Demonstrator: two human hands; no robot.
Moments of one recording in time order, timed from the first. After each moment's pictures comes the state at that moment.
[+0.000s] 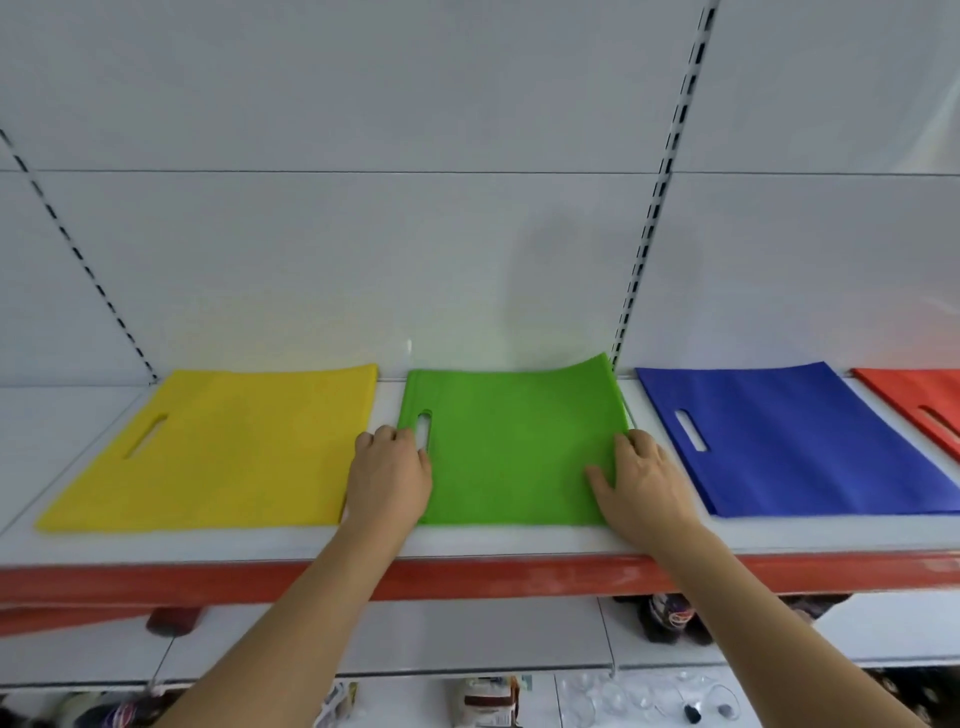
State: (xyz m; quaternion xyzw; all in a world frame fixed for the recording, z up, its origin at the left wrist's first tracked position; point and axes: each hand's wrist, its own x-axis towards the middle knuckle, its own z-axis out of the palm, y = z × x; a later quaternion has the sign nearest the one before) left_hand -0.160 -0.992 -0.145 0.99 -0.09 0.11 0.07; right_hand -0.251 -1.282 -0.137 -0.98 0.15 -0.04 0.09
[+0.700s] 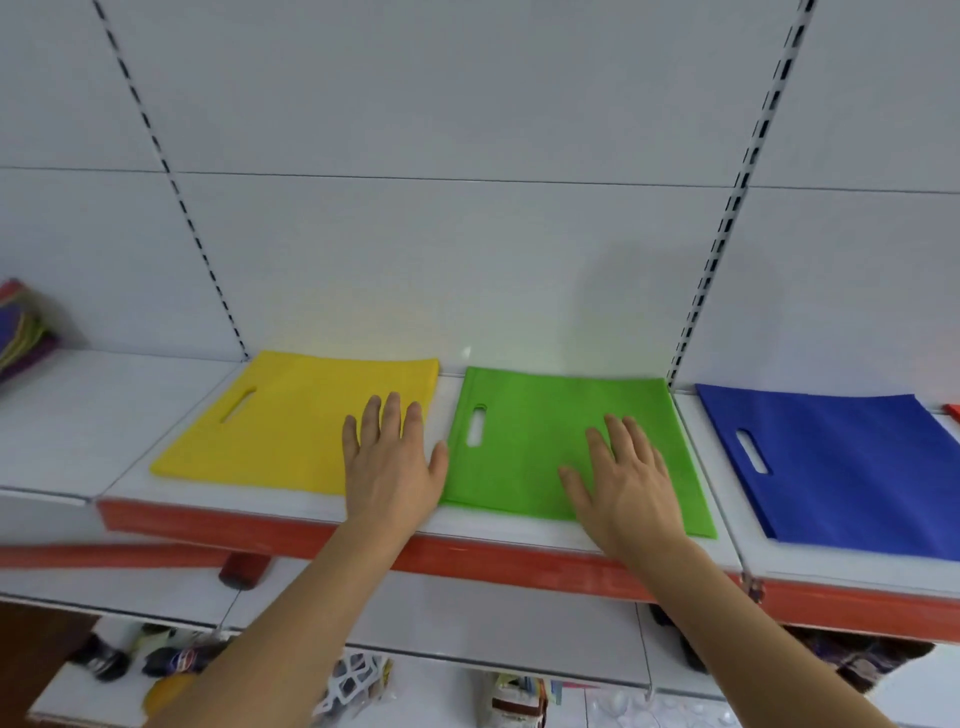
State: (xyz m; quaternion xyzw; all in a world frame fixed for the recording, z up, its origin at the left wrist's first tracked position) left_hand -0.197 -0.938 -0.123 0.98 -0.02 0.17 0.04; right_hand -0.245 -1.212 -0.129 -0.99 0.03 -0.10 0.05
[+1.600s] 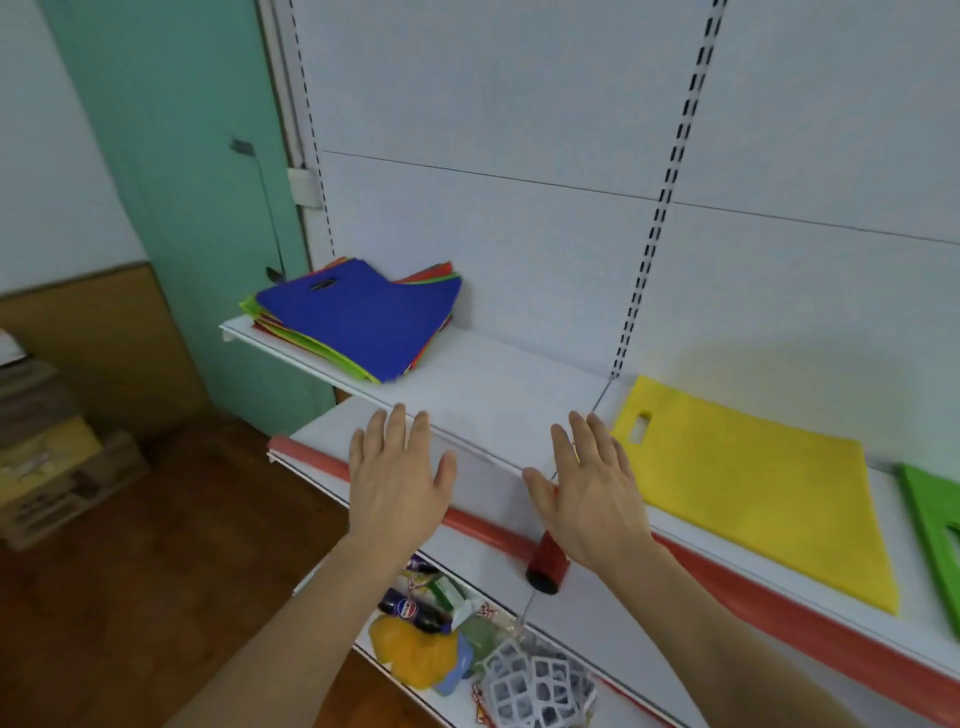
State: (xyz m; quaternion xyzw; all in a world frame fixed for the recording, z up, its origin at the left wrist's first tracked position) left_hand -0.282 -0.474 -0.111 0.97 0.17 0.17 0.05; right_hand -0.213 -0.698 -0.110 -0.96 -0.23 -0.12 0.06
